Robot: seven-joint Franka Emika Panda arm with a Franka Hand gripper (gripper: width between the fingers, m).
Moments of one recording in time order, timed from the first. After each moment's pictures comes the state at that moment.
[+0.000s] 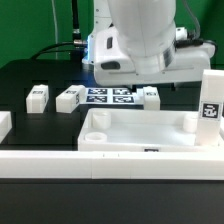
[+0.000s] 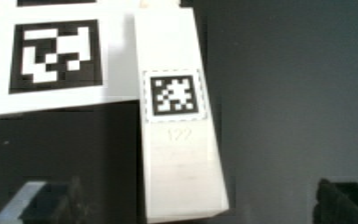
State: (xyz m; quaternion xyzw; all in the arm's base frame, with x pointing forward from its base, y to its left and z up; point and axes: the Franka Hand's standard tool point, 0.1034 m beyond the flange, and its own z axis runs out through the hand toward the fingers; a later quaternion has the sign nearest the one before) arm 0.435 0.049 0.043 -0.91 0.08 0.40 0.10
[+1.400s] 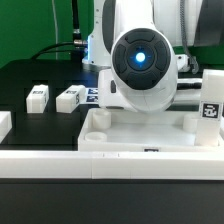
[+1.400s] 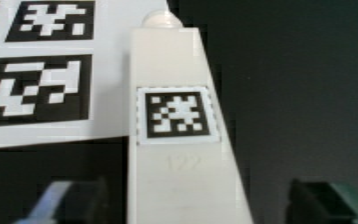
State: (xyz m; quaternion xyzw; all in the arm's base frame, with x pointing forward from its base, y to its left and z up) arm 0.422 0.056 0.007 -0.86 0.07 0.50 0.10
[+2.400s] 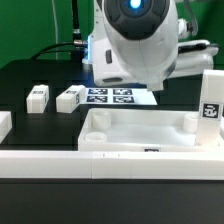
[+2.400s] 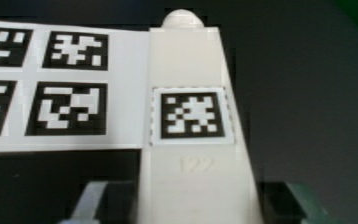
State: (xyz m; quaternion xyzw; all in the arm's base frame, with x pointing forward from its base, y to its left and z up) arm 0.456 0.045 0.073 -0.87 0.03 0.47 0.13
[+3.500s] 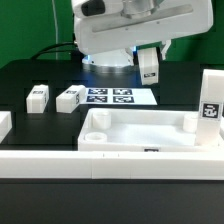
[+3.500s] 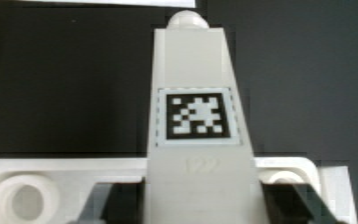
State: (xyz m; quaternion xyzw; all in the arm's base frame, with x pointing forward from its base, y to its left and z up) arm 0.517 0.020 0.115 -0.97 0.03 0.20 0.11
